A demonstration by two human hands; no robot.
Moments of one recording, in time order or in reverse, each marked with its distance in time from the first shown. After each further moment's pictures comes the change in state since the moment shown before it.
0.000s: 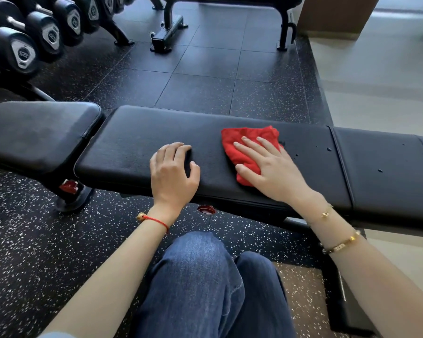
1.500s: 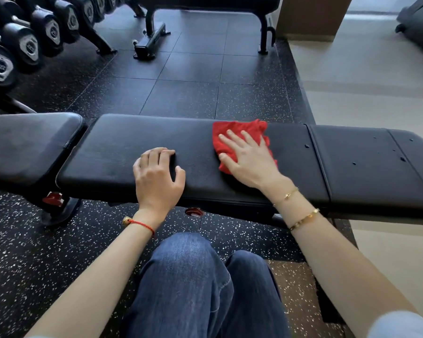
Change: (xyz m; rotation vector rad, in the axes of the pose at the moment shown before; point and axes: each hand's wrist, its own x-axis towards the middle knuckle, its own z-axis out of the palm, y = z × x) left_hand 0.001 0.002 -0.002 0.053 -0.044 0.023; right_hand 0.022 -0.006 -0.002 -0.032 0.002 0.111
